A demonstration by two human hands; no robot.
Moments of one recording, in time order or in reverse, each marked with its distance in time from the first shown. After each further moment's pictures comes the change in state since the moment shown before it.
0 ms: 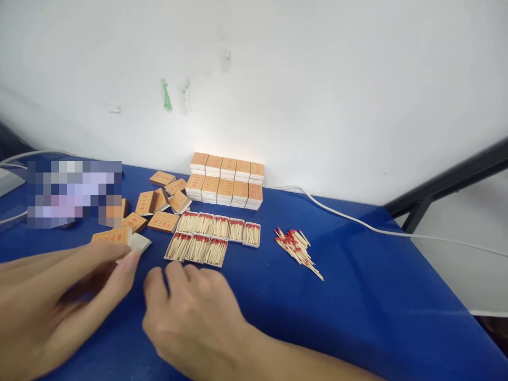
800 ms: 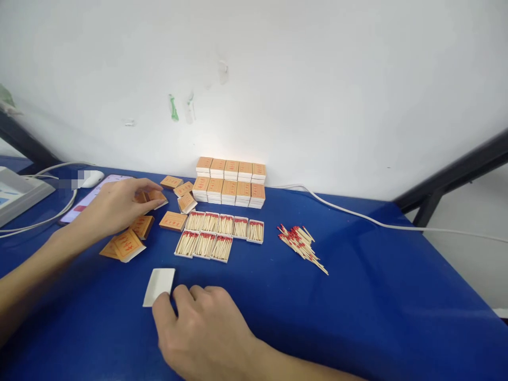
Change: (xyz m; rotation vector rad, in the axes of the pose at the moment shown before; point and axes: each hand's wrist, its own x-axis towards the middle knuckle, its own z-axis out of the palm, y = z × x) left_hand 0.141 -0.074 0.014 0.229 -0.374 -0.275; right_hand -0.030 -0.017 0.013 0.010 -0.005 -0.040
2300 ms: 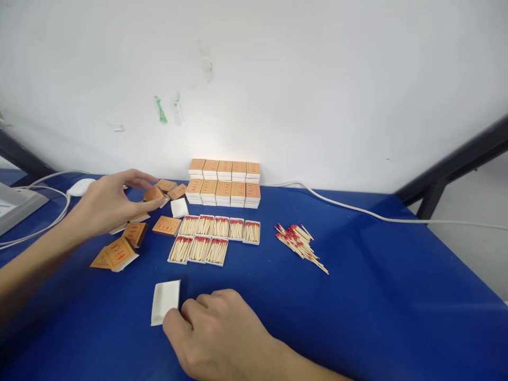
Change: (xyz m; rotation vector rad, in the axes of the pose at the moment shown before) left_hand 0.007 0.016 -0.010 -0.192 0.246 0.063; right_hand -0.017 0.024 -0.014 0.077 -0.024 -0.081
